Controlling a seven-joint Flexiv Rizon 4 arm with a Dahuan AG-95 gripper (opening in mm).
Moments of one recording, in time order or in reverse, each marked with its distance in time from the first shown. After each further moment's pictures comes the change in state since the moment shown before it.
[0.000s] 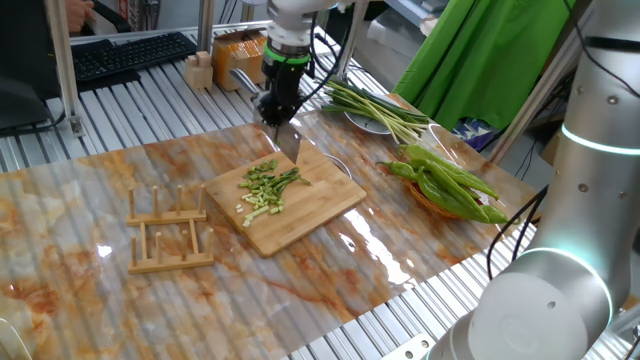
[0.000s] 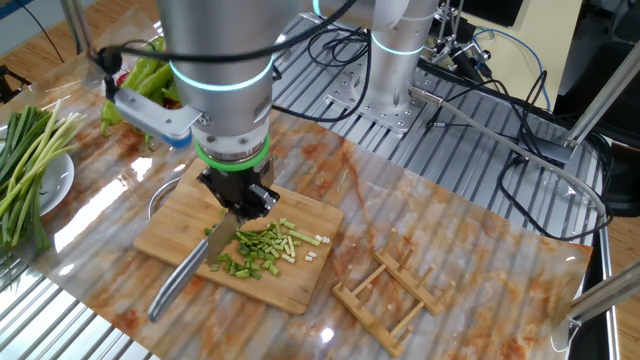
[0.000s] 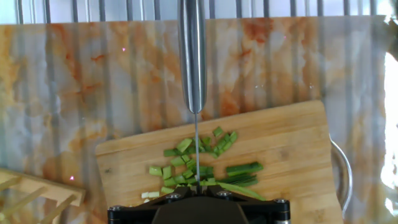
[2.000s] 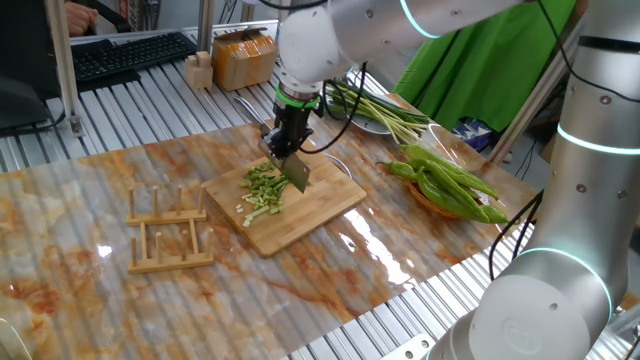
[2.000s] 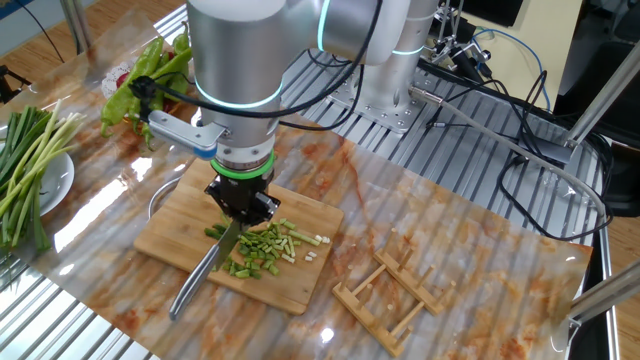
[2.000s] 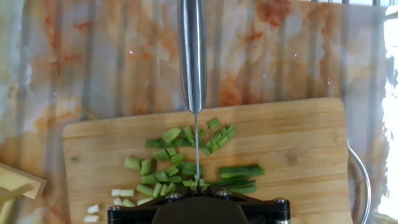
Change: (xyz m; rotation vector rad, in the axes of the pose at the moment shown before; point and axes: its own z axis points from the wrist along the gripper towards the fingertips) arm 0.028 -0.018 0.070 0.012 -0.066 -0.078
